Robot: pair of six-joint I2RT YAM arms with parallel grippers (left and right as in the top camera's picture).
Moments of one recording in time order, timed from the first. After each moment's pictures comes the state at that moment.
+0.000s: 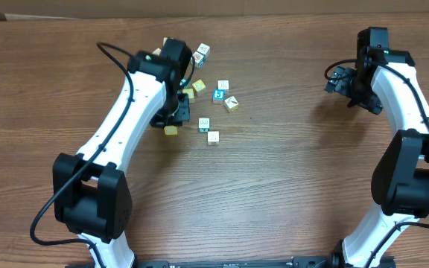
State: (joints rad) left arm -0.33 1.91 1.62 -1.22 -0.08 -0.43; right arm -0.12 1.99 1.61 -0.94 0.14 0.41
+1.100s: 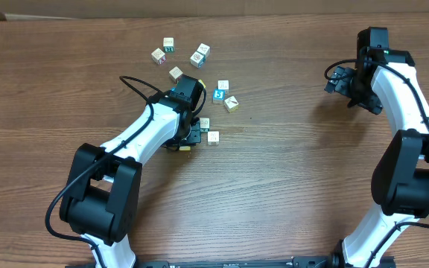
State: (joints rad) left arm -0.40 1.91 1.26 -0.78 -0.06 -0.45; right arm -0.12 1.99 1.61 -0.94 0.14 0.41
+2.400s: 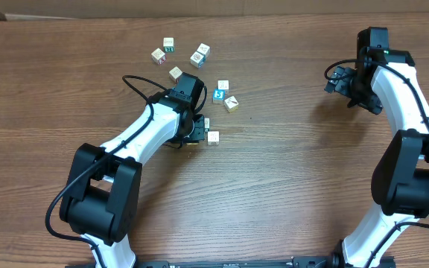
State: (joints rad) left arm -0.40 1.91 1.26 -0.72 0.02 -0.42; right arm -0.12 1.99 1.61 -0.94 0.14 0.41
